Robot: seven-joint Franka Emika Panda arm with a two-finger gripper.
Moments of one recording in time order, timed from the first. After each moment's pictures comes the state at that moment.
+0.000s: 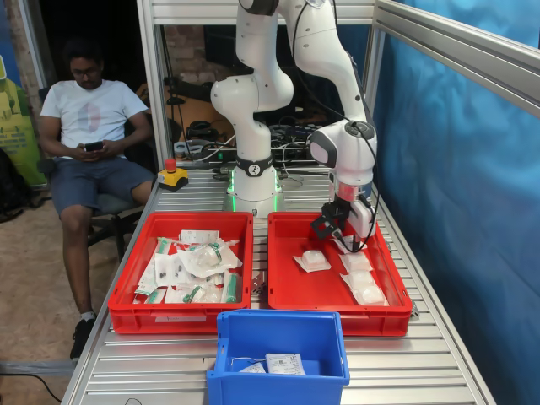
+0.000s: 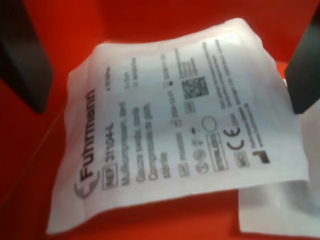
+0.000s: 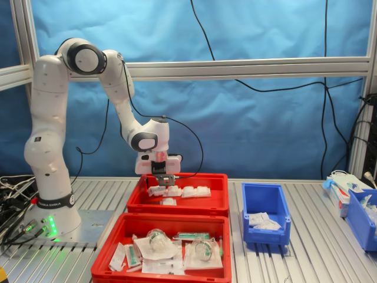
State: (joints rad) arm 0.33 0.23 0.28 -2.61 0.02 2.79 2.68
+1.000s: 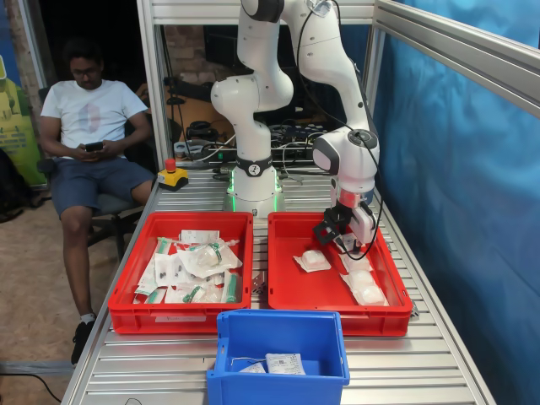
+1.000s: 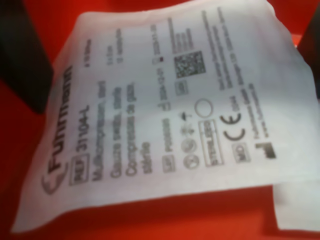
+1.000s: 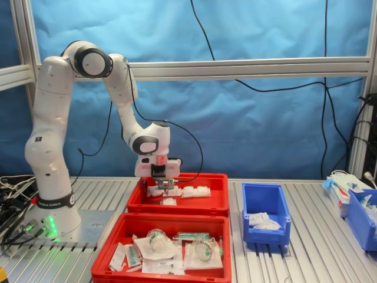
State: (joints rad) arm 0.34 0.29 0.27 -2.59 0.02 2.79 2.68
